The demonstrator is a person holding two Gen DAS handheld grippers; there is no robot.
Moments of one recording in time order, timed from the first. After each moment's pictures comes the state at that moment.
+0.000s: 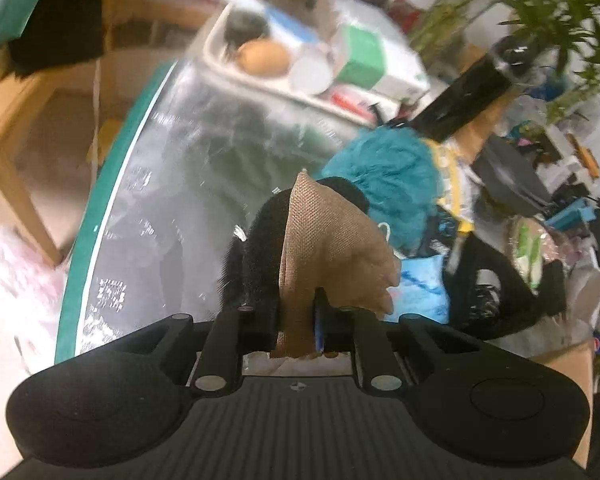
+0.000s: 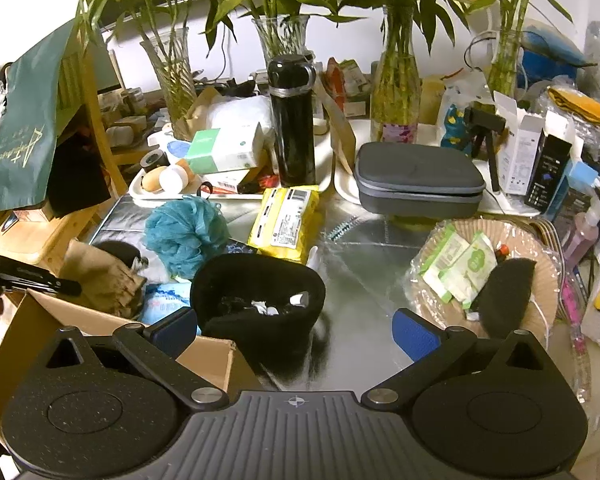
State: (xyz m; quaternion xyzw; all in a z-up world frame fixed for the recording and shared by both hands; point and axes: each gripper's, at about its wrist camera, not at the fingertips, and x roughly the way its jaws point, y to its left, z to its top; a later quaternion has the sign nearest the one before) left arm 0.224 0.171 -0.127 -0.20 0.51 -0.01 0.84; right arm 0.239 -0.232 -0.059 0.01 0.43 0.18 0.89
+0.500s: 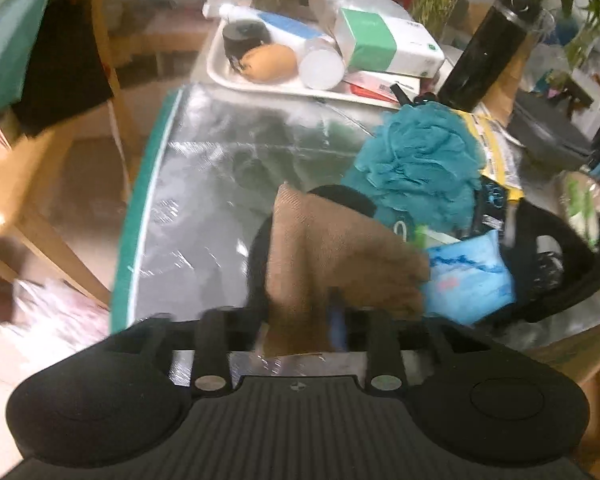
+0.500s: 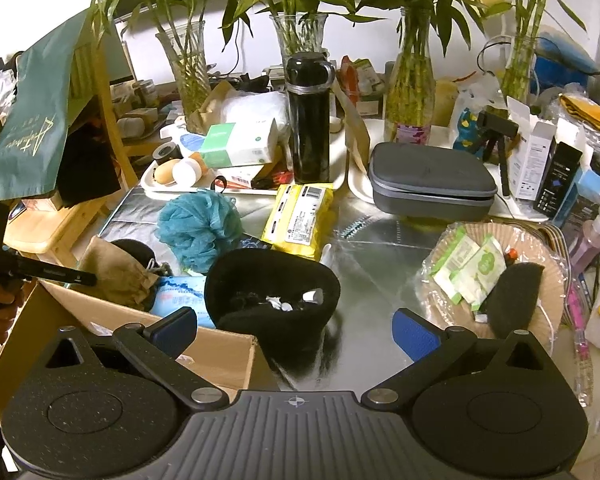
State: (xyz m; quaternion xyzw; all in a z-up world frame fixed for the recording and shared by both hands) left arm 0.240 0.156 -0.140 -0.07 0.52 0.03 0.85; right arm 0.232 -0.223 -0.053 0.00 0.43 0.19 0.88
